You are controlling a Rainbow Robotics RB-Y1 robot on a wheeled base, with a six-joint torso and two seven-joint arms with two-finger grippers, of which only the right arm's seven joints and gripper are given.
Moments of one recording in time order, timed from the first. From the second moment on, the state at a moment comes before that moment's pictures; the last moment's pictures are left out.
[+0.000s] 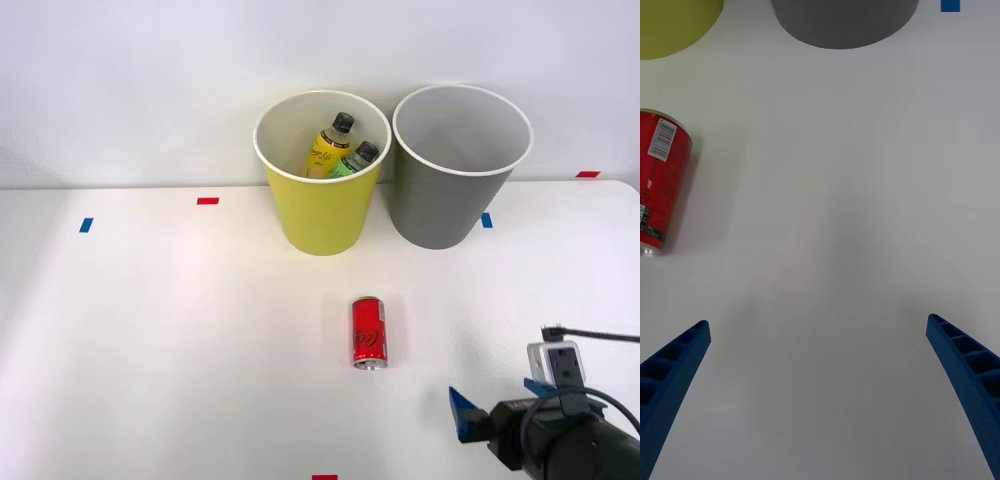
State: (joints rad) arm 0.52 -0.67 0.35 -2.55 -0.05 0.97 1.00
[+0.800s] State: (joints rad) arm 0.00 -0.73 0.50 -2.57 -0.31 1.44 0.61
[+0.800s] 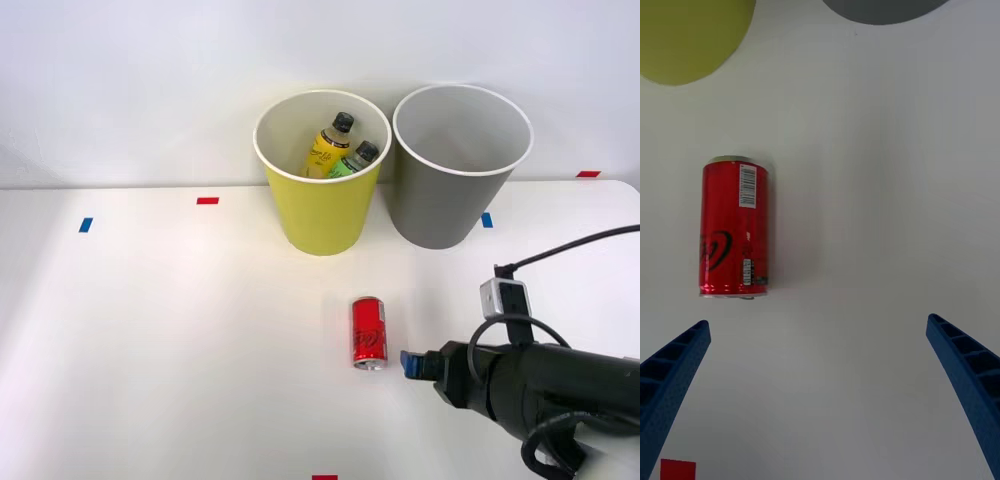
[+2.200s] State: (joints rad) arm -0.49 -0.54 0.57 -2.05 -0.58 1.53 0.79
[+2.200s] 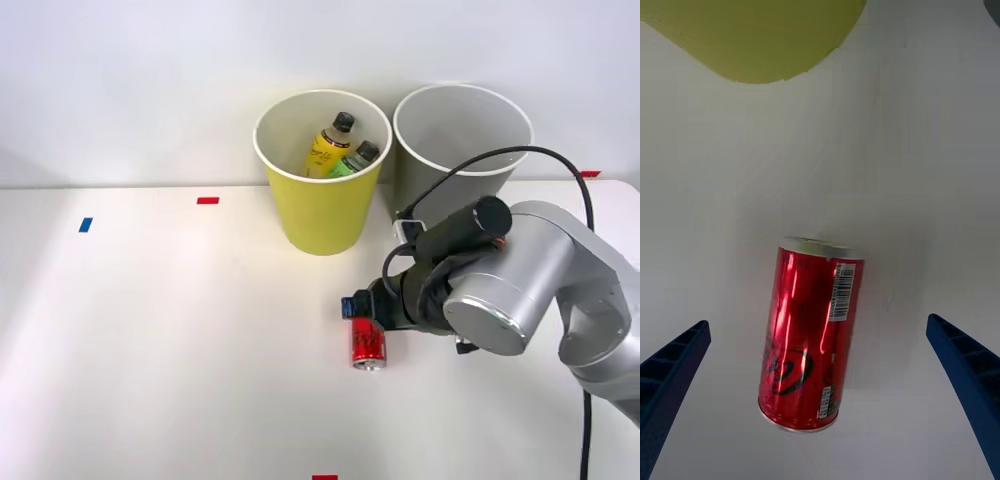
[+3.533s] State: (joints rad) arm -0.51 -0.24 0.57 -1.76 -0.26 1.60 0.76
